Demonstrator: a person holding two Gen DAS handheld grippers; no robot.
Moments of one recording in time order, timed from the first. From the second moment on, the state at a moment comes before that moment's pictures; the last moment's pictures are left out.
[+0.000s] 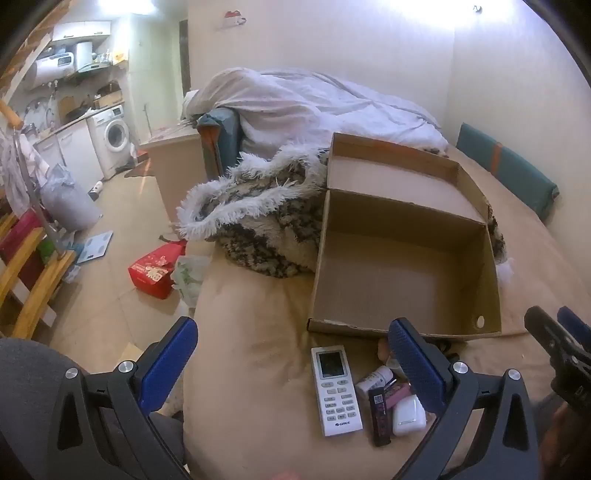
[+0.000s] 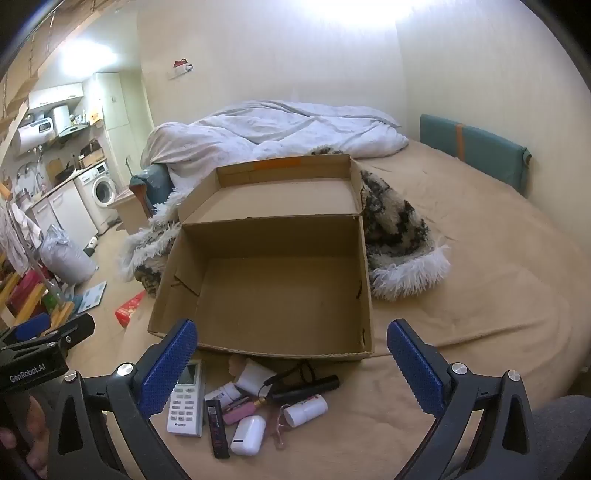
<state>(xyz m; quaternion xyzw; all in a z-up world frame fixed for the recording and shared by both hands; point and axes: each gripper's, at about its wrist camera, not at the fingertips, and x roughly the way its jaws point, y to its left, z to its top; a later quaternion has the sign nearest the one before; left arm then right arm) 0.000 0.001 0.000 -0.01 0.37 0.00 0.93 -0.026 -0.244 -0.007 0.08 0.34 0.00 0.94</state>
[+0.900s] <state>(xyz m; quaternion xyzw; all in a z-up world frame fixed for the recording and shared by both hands) 0.003 0.000 -0.005 -0.02 0.38 0.00 0.92 -0.027 -0.238 -0.009 0.07 0.34 -0.01 0.94</state>
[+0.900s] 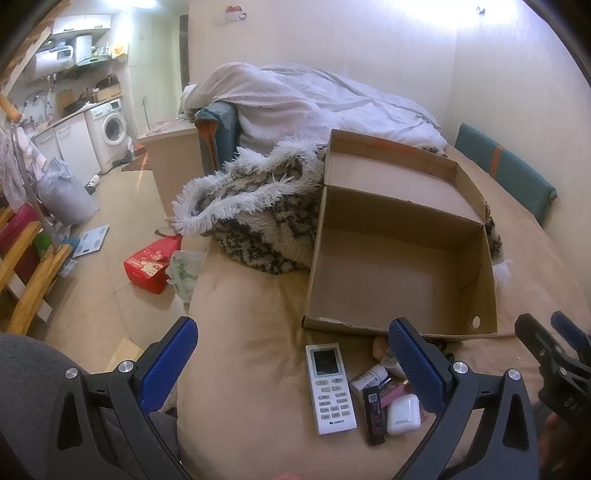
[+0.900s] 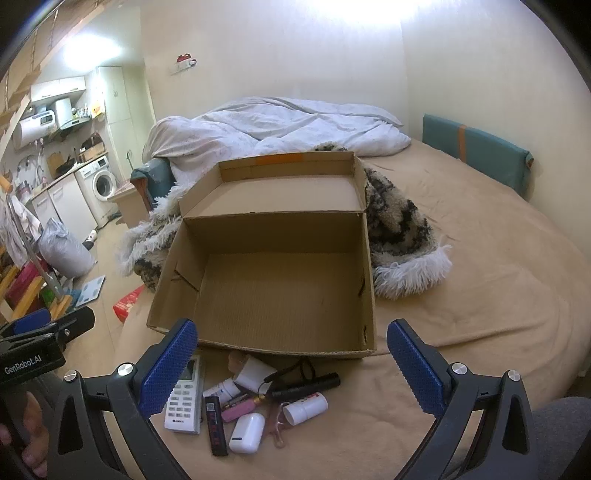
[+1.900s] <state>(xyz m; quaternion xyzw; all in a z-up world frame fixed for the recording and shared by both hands) 0.001 -0.001 -0.005 -0.02 0.38 -0.01 0.92 -0.022 -0.242 -0.008 0.07 0.34 -0.01 0.94</state>
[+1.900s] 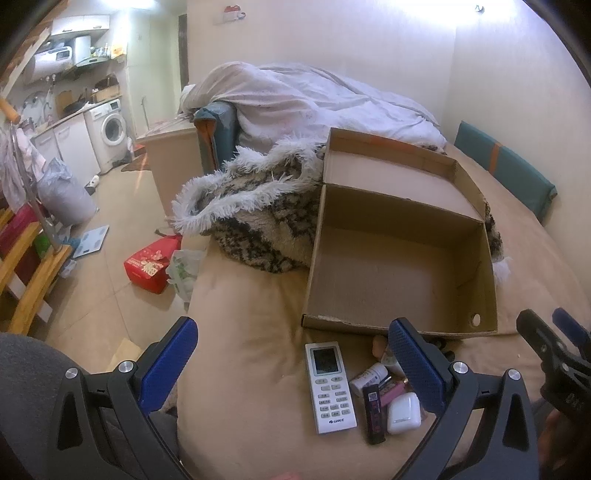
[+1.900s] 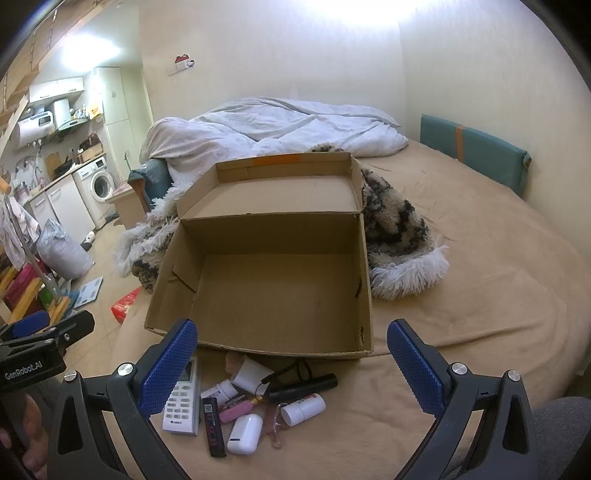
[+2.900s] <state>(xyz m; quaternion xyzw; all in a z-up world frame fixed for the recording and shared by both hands) 0.002 -0.005 -0.009 -0.01 0.39 -0.01 0.92 -0.022 -0.241 -0.009 0.07 0.34 -0.01 0.94</state>
